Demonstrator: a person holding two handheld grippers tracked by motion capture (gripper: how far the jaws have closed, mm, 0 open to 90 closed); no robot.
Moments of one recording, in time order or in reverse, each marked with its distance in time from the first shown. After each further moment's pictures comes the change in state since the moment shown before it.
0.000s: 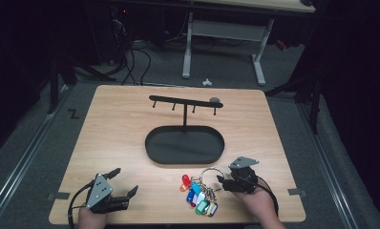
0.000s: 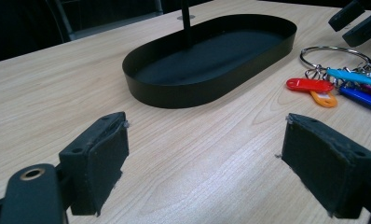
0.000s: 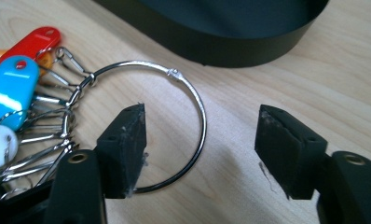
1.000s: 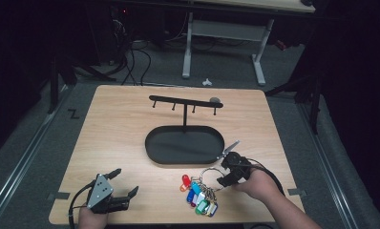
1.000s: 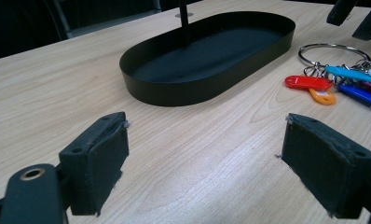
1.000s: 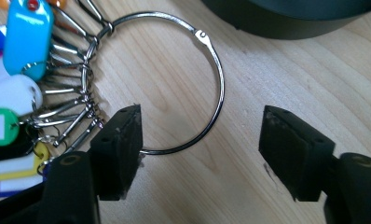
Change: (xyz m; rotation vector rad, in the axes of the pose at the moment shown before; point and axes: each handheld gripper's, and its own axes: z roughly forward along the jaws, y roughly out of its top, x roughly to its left) left arm -0.001 -0.001 0.001 0.011 -0.008 0.002; right arm -0.005 0.053 0.006 0.411 0.108 -0.150
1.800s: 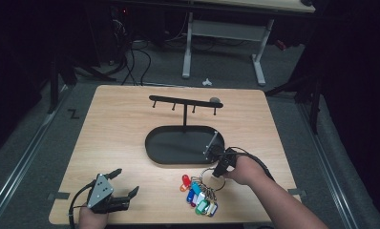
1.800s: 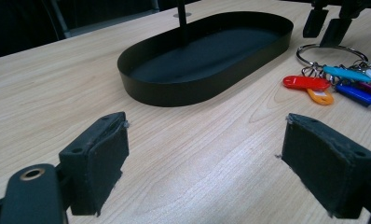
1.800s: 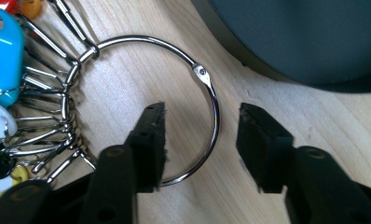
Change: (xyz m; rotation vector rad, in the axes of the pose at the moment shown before) left arm 0.000 0.000 0.001 0.000 -0.009 -0.001; right arm -0.006 0.051 0.021 0.212 0.017 -0.129
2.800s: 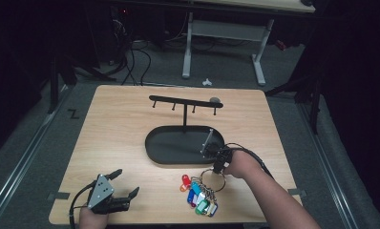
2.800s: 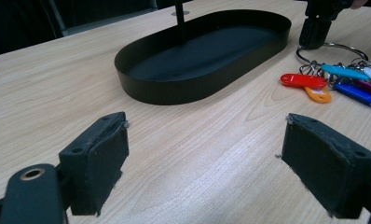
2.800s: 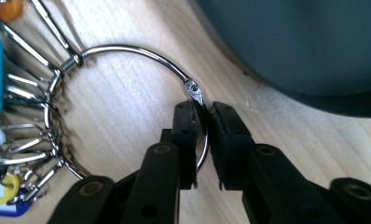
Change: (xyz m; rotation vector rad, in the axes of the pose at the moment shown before) left arm -0.001 -0.001 0.000 -0.003 -0.001 -0.007; right arm -0.009 0.014 0.010 0.074 0.037 -0.021
